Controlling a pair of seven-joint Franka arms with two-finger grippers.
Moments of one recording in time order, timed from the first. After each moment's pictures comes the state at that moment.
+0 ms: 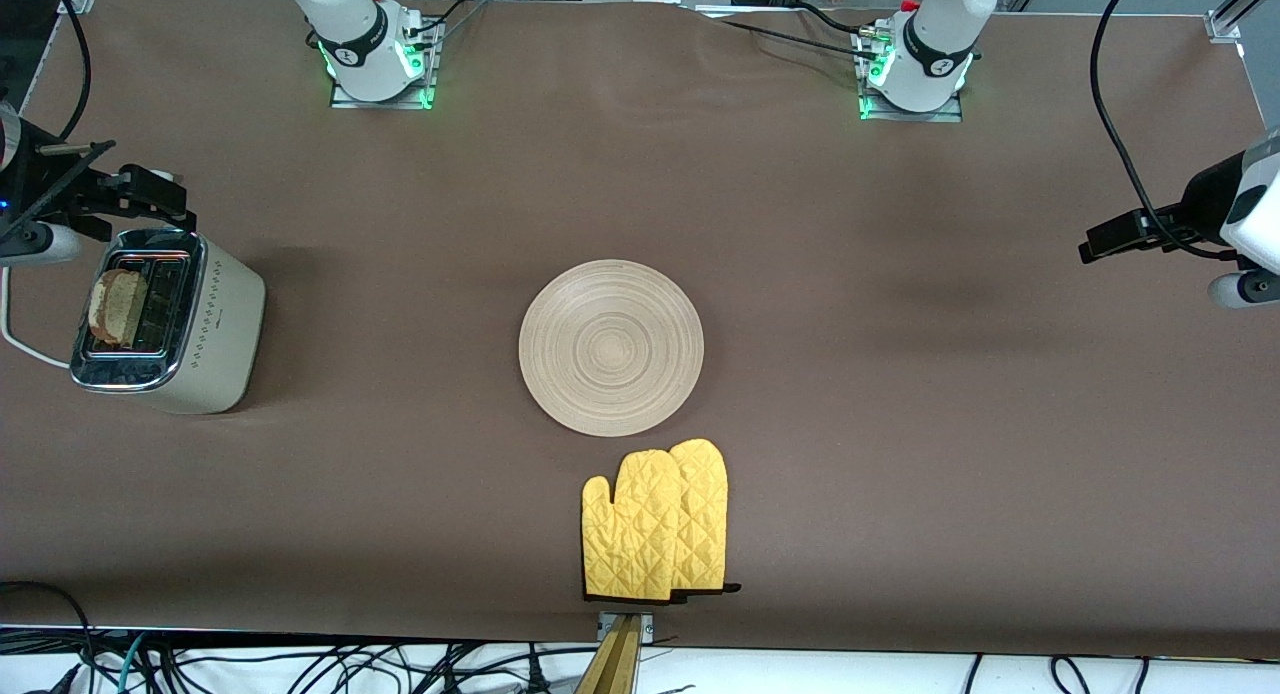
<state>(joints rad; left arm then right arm) -0.04 0.13 0.07 -1.49 -0.06 1.48 -0.15 0.05 0.06 -0.06 -1.55 0.03 1.54 -0.11</state>
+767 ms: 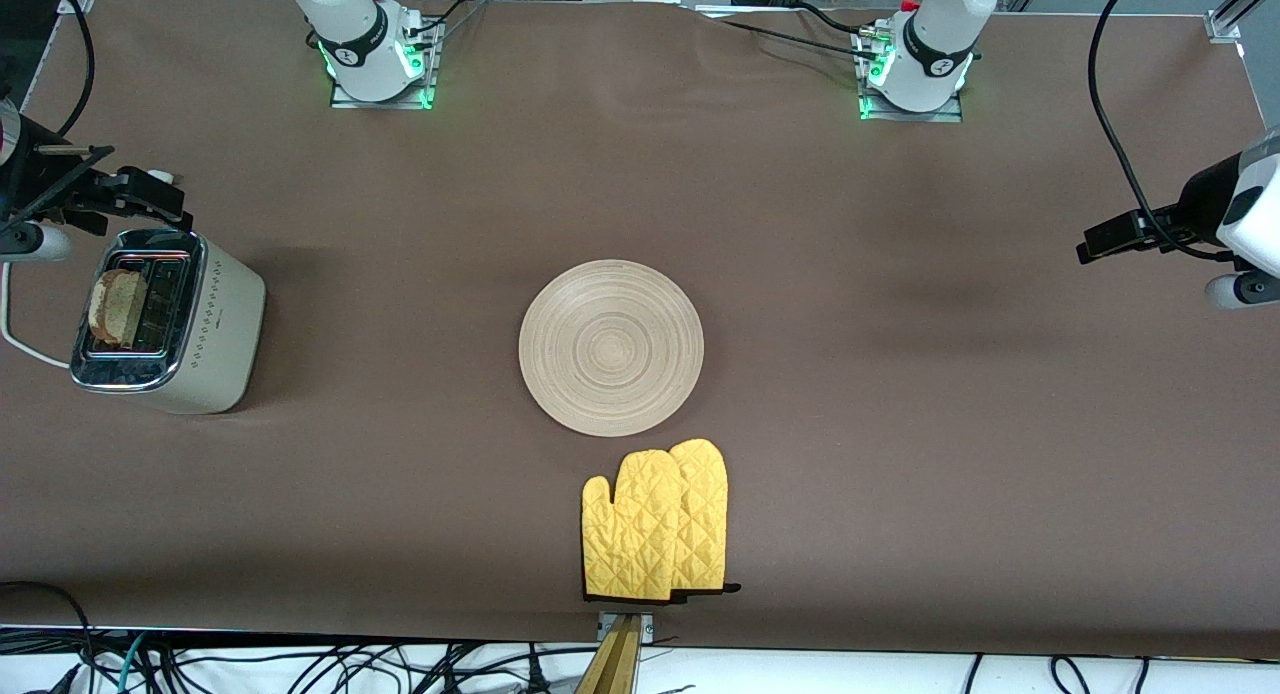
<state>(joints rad) -0.04 0.14 0.07 -1.49 -0.06 1.48 -0.15 0.05 0.06 -0.05 -1.56 0.02 1.55 -0.03</state>
